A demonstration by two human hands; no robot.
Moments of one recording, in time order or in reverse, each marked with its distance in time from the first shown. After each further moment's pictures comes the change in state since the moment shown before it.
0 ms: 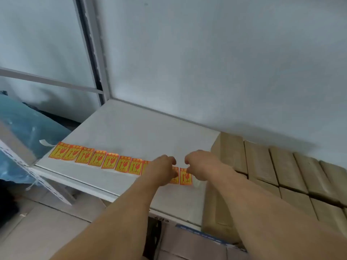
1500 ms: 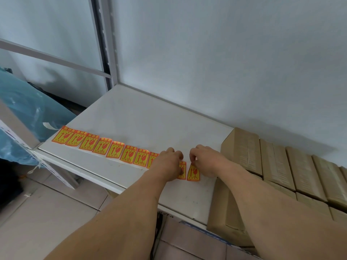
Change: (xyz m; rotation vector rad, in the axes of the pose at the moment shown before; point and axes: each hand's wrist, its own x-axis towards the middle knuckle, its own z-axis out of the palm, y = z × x) left_hand 0.008 -0.008 0.013 0.004 -0.002 -0.003; right_hand 0.021 0.007 0.019 0.161 0.013 -0.100
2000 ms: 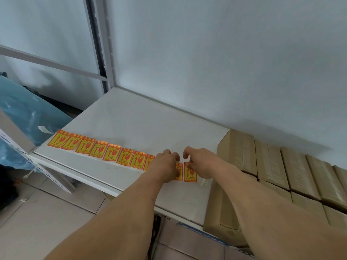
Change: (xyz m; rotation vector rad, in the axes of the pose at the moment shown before) left_hand 0.001 0.001 0.000 -0.021 -0.004 -0.017; right_hand -0.007 -0.009 -0.005 0.106 -0.038 0.055
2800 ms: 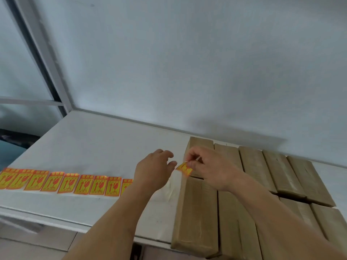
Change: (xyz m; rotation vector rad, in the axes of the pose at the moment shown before) left_hand 0.004 0.095 -0.022 -0.023 0.279 0.163; right_hand -0.103 0.072 -0.061 0.491 0.330 -0.035
